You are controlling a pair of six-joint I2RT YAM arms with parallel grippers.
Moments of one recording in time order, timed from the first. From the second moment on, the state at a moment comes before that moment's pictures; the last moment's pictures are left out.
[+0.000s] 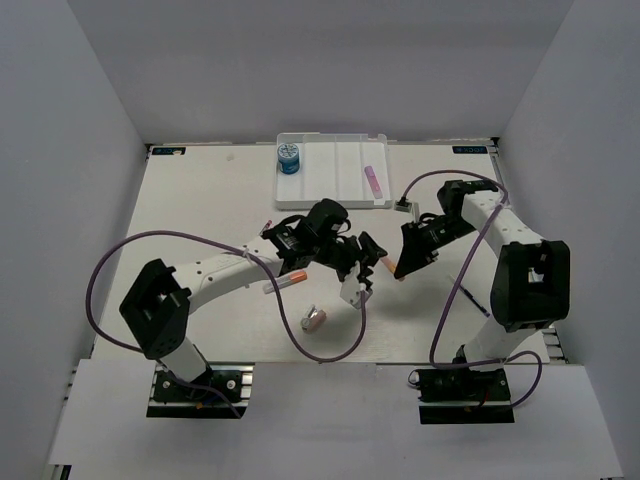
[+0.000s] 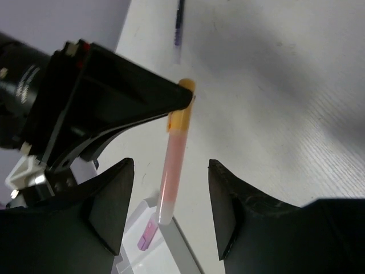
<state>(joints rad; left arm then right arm) -0.89 1.60 1.21 -0.25 0.69 1.49 0.12 1.67 1.25 -1.32 -0.97 -0.68</state>
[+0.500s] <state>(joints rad) -0.98 1.68 1.26 -0.34 0.50 1.57 0.19 1.67 1.25 -1.31 -1.00 -0.59</state>
